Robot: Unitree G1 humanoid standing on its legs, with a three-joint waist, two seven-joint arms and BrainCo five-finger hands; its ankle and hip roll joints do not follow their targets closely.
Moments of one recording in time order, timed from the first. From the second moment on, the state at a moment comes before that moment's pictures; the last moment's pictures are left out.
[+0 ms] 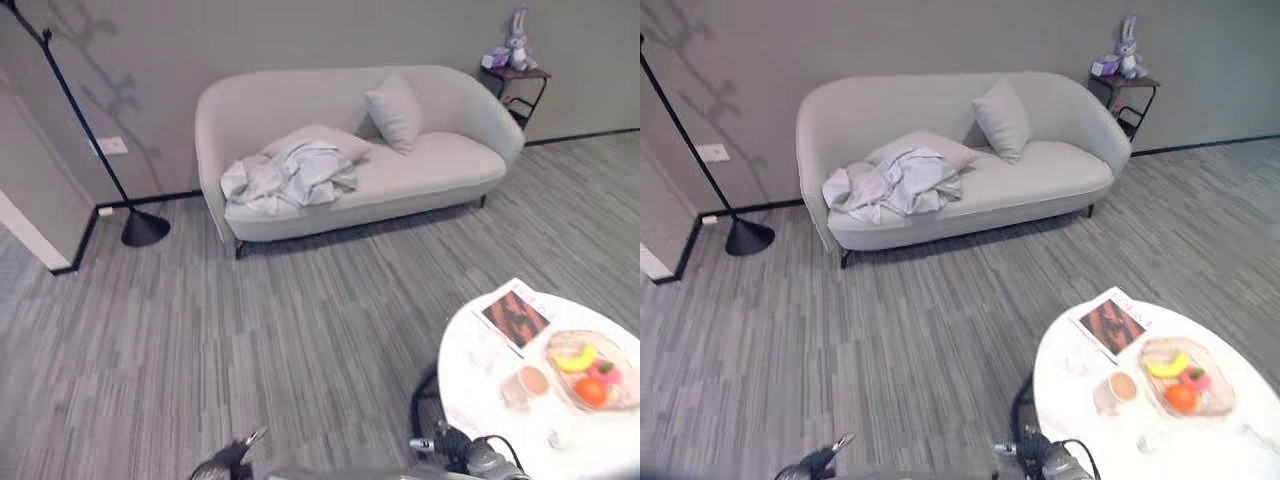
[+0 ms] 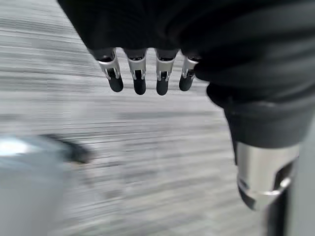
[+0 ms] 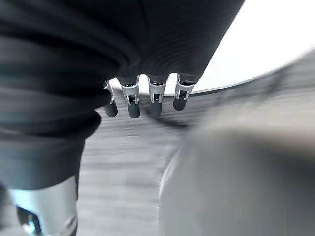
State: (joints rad) left arm -0.11 0.18 -0.09 1.31 -0.41 -0.07 0.02; right arm -0.08 -0.24 0.42 1.04 0.14 -0.01 0.02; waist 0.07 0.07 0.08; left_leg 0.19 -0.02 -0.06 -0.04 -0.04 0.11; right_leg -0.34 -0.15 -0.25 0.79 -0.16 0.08
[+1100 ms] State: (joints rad) left arm 0.07 0.12 0.09 1.24 -0.65 -0.11 0.14; right arm -0.08 -0.43 0.27 0.65 -0.30 0.03 -0.31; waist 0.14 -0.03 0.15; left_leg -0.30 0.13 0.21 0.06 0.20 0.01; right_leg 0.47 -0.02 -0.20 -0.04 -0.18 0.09
